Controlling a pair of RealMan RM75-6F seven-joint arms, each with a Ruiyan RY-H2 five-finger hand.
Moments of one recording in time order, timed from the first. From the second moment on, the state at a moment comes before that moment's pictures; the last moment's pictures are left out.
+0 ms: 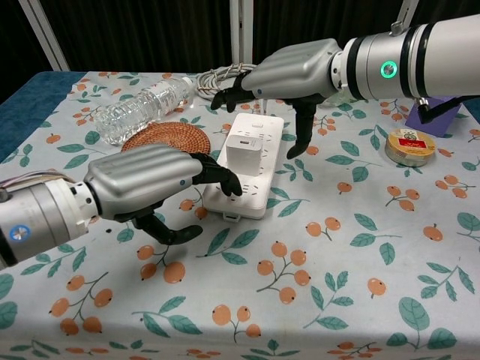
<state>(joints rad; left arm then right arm) -0.62 -1.71 -0.08 -1.48 1.58 0.93 0.29 1.09 -1.42 0.15 -1.49 -1.24 0.57 -0.40</state>
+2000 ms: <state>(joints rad) -0.67 -1.79 -0.04 -1.37 1.49 0.97 0.30 1.10 -1.65 0.02 -1.11 -1.63 0.78 0.06</state>
